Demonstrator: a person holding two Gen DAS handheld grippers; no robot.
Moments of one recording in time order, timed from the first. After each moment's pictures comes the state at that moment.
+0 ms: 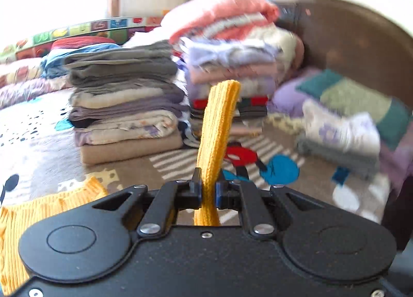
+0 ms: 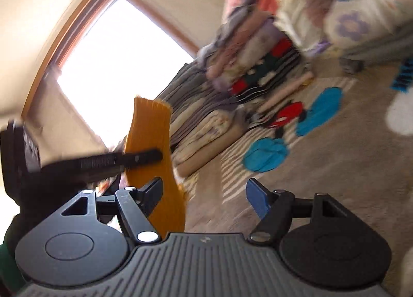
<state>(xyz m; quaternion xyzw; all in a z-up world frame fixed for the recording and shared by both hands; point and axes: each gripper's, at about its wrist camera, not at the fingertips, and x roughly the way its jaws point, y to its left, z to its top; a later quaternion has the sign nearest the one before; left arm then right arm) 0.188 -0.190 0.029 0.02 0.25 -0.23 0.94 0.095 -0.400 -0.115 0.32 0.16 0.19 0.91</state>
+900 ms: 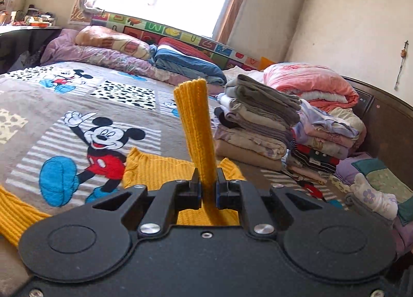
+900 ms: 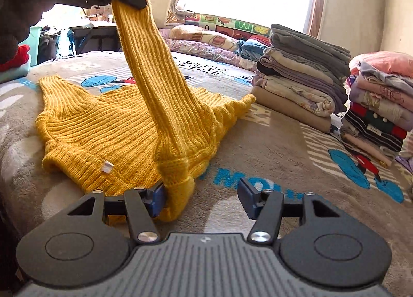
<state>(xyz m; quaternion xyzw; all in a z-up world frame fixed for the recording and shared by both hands) 0.096 0.052 0.008 -0.16 0.20 -0.07 0.96 0.032 -0.196 -0.111 -0.15 0.21 0.24 0.94</state>
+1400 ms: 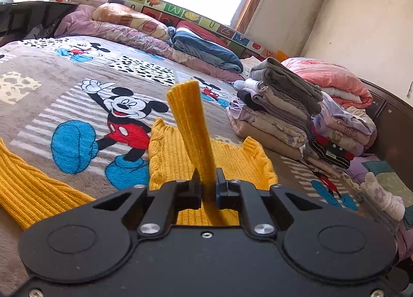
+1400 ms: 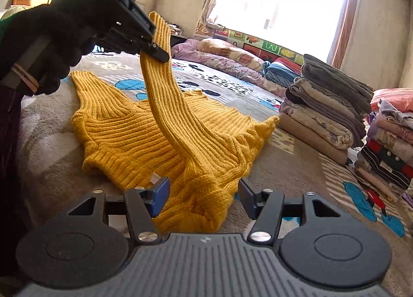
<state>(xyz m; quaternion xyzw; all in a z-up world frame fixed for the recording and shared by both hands) 0.099 0.086 -0.038 -0.20 0.23 -0.06 0.95 0.008 -0.173 -0.099 -0.18 0.17 0.29 0.92</state>
